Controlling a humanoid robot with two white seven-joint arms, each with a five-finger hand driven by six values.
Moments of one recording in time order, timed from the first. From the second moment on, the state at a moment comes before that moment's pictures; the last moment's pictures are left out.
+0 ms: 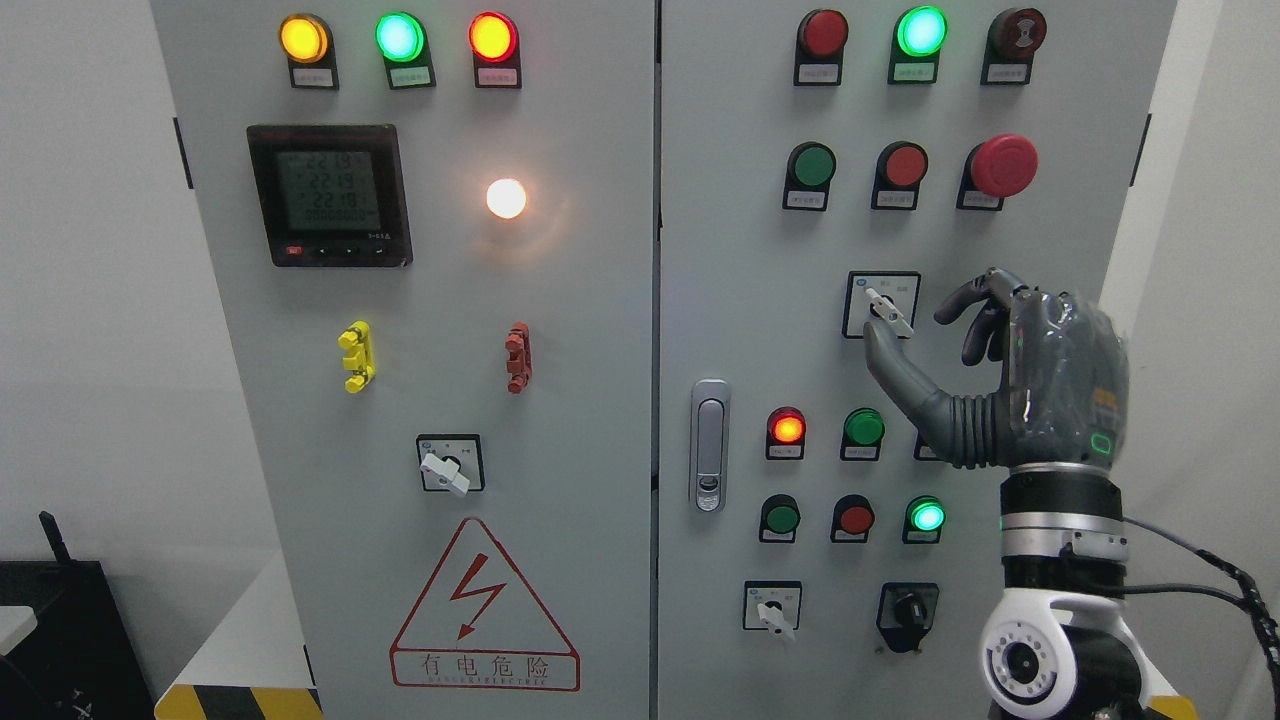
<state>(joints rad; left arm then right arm) 0.06 -0.08 0.00 0.00 0.04 -0.09 0.09 -0.65 0.04 0.03 -1.88 1.06 0.26 0.02</state>
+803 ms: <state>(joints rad) 0.06 -0.08 0.00 0.00 0.04 -0.09 0.09 -0.68 0.04 0.05 -1.84 1.07 0.28 0.02</state>
